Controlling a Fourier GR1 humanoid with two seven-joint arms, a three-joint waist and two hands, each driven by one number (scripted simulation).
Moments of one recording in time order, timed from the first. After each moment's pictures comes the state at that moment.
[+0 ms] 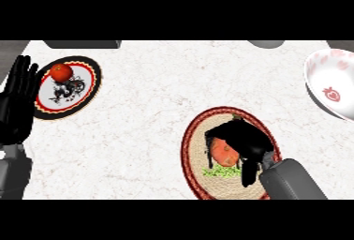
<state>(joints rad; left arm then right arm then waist) -0.23 0.33 0.19 -1.50 0.16 0.04 -0.02 -0.28 -0.24 0.39 -1.40 1.03 0.46 -0.12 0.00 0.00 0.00</state>
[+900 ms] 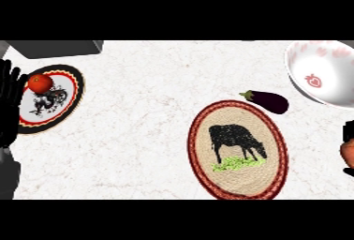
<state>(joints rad) -0.21 0.34 0.27 -1.49 0.17 0.05 -0.03 -0.17 -0.71 -0.13 -1.14 0.94 0.31 -0.35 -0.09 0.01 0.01</state>
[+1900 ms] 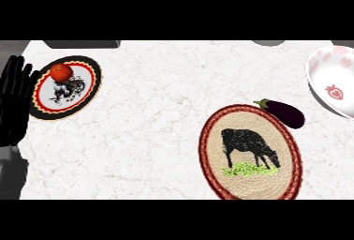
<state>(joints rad) -0.22 0.32 0.23 -1.51 0.17 0.02 -0.02 -0.23 -1.26 -0.66 -0.53 0.66 0.26 -0.87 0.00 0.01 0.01</state>
